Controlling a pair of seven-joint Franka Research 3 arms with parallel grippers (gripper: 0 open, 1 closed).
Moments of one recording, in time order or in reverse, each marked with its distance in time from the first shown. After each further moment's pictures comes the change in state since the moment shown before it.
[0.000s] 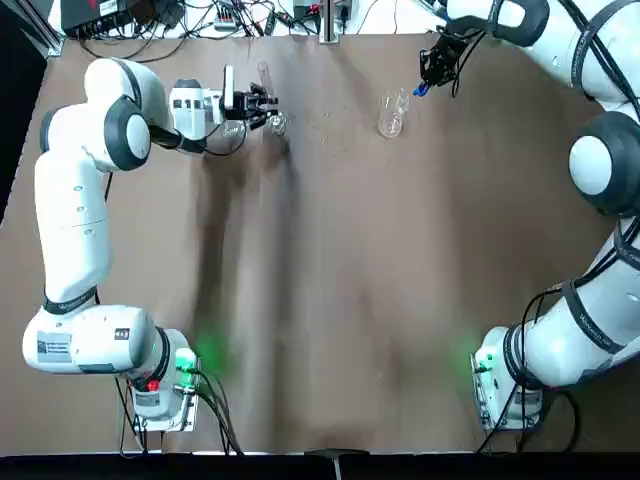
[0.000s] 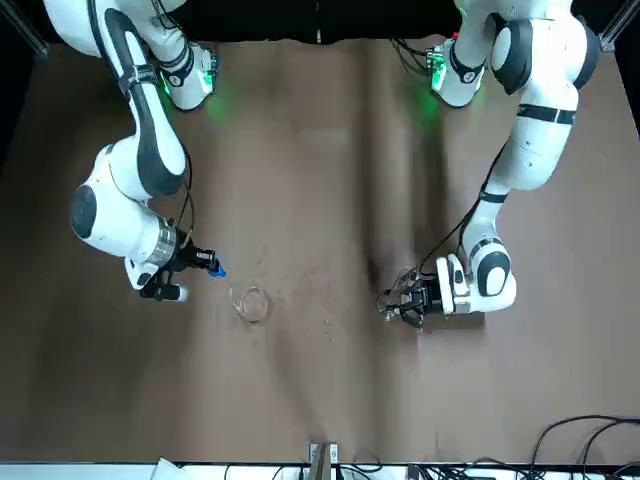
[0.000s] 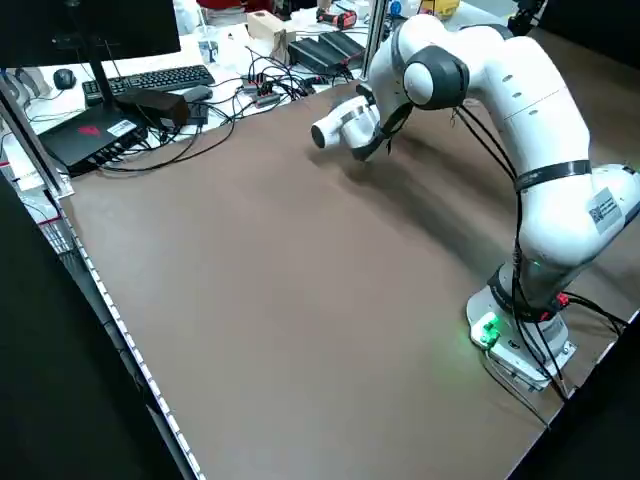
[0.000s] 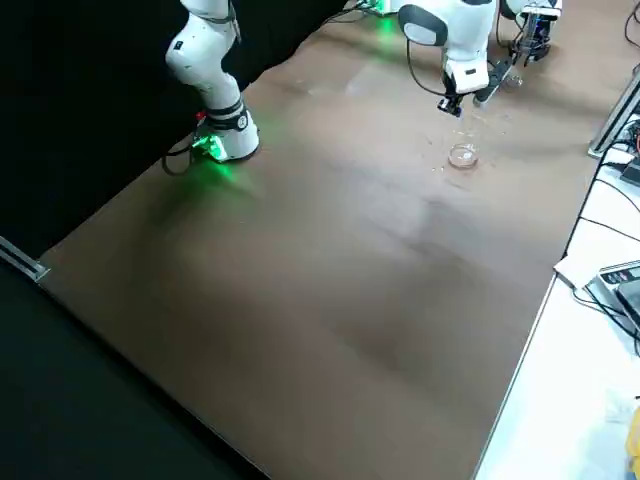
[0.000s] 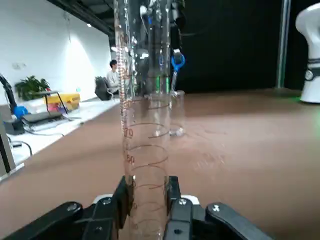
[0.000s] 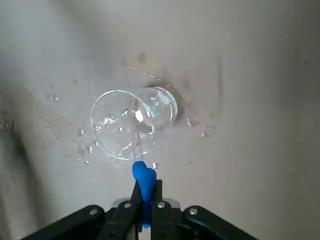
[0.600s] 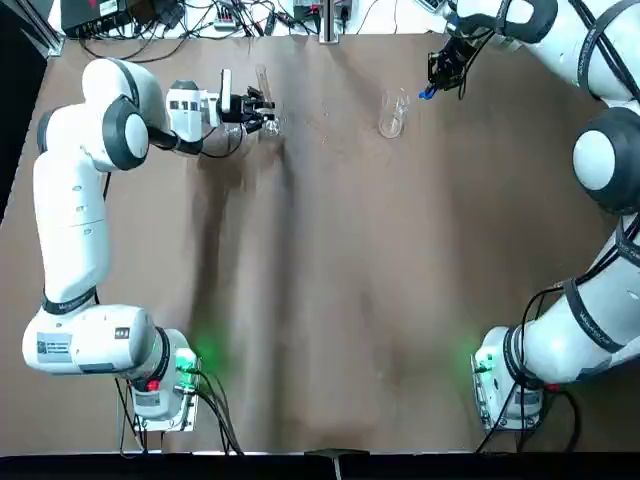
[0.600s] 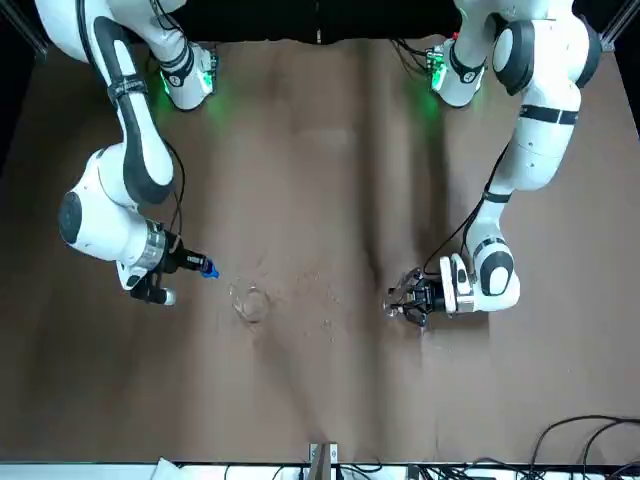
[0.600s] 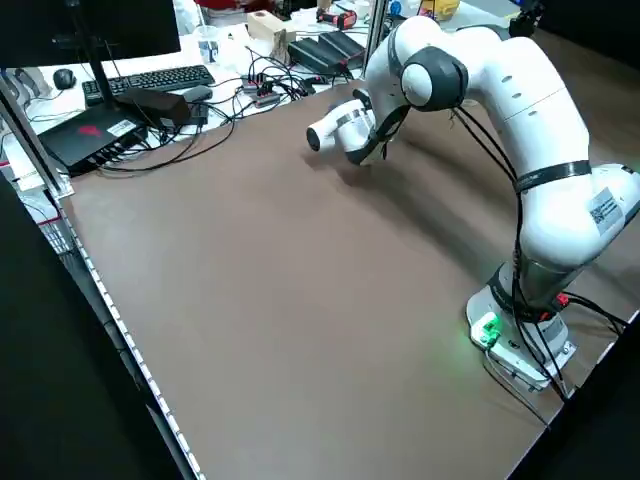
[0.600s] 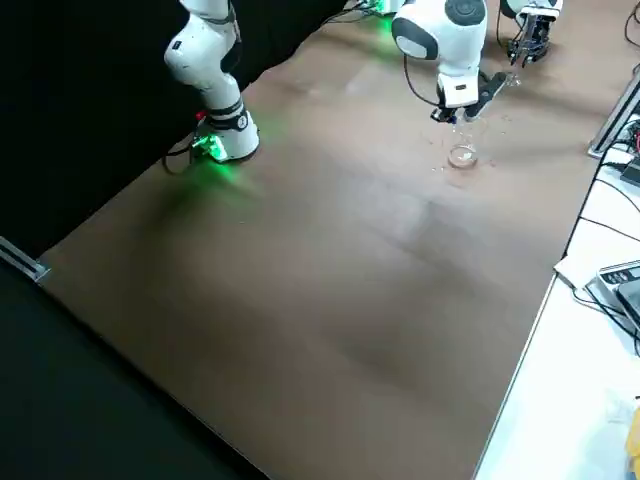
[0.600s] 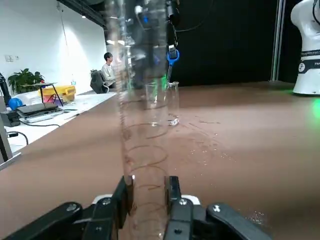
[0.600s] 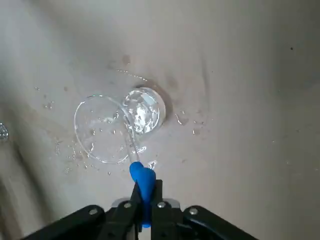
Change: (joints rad) left arm 0.023 0.000 0.011 -0.014 0.060 -0.001 0.000; right arm -0.044 0.000 -0.001 -0.035 0.064 0.008 0.000
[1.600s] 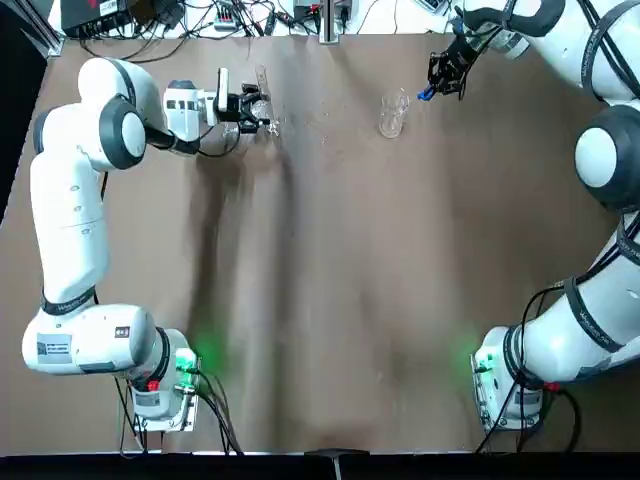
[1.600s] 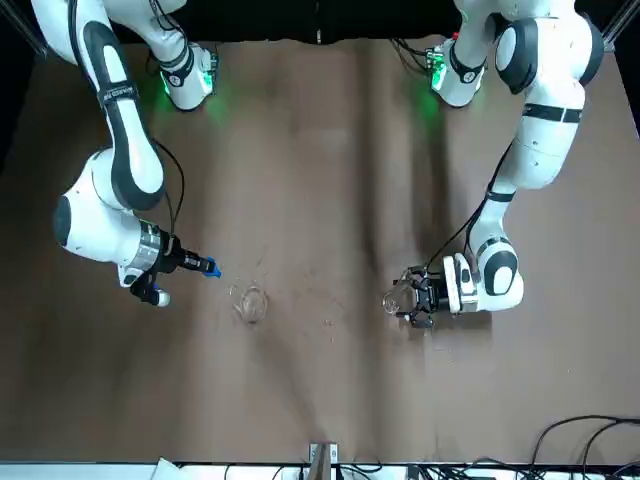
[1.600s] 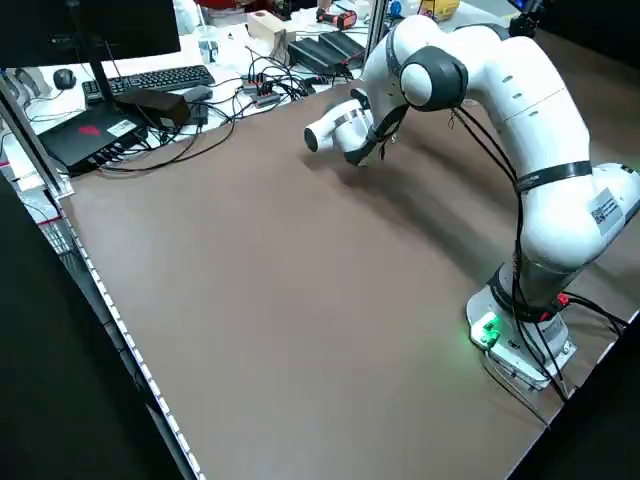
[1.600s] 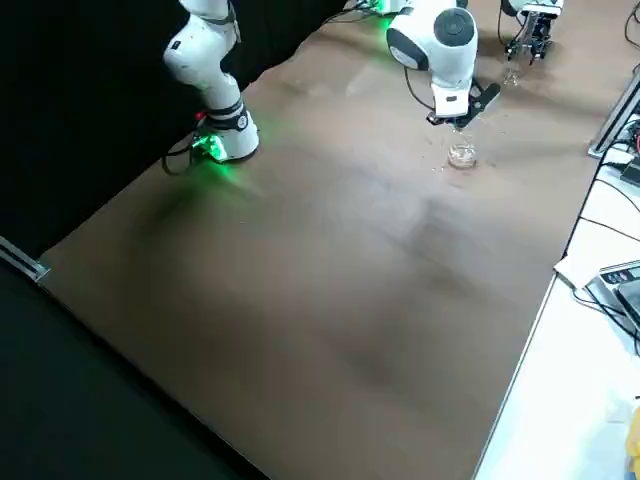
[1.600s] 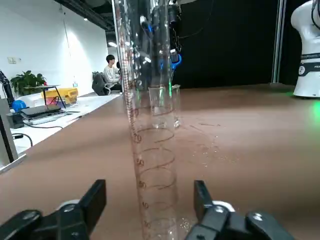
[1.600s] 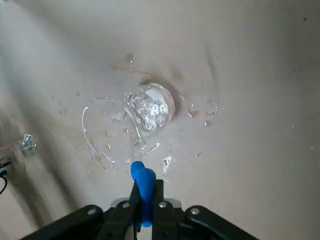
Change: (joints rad) left arm 0.017 -0.009 -0.002 -0.009 0.003 -0.010 0.000; right arm -0.027 0.000 -0.004 -0.032 0.135 0.000 0.005
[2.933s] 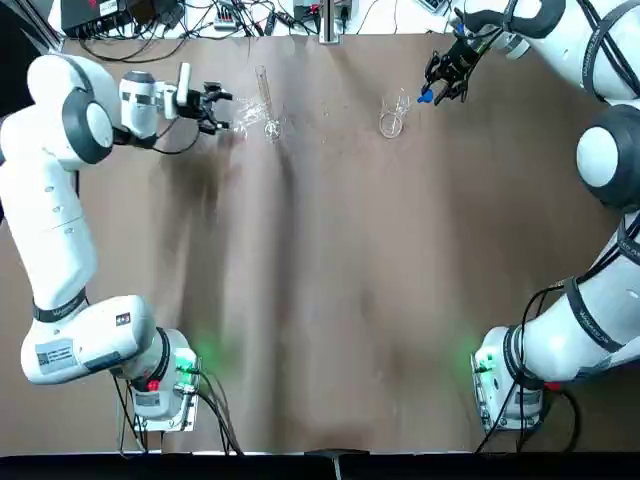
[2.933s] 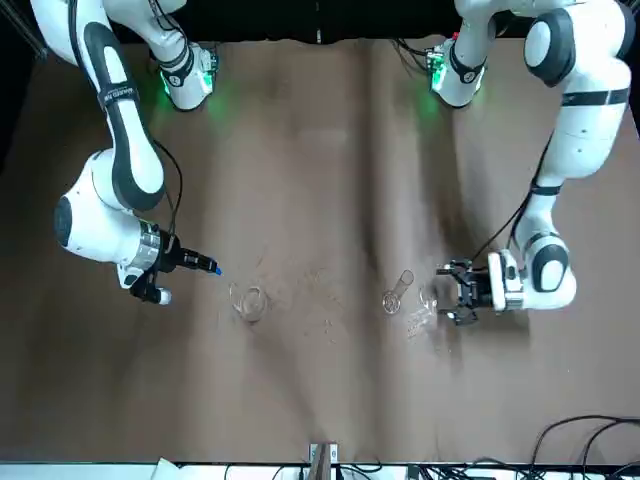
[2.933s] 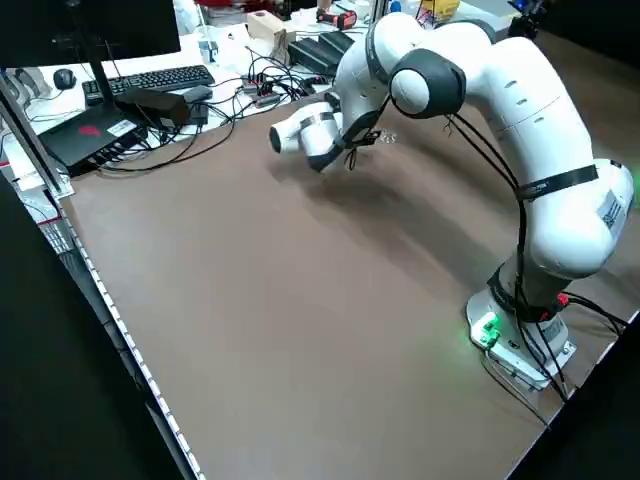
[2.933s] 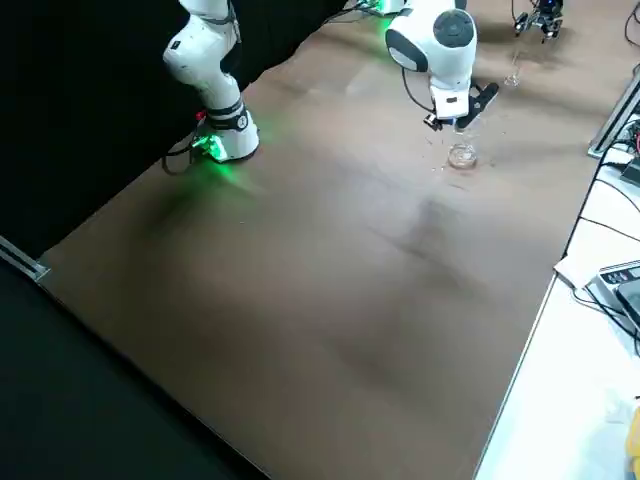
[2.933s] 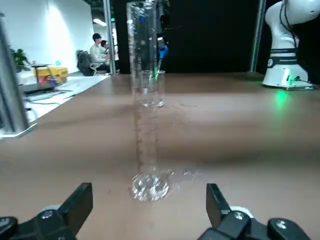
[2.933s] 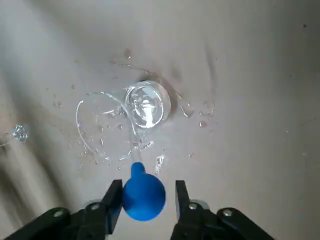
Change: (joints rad) left arm 0.186 -0.055 0.002 -0.011 0.260 -0.096 -0.100; right arm -0.008 -0.001 0.007 -0.007 -0.021 -0.004 -0.053
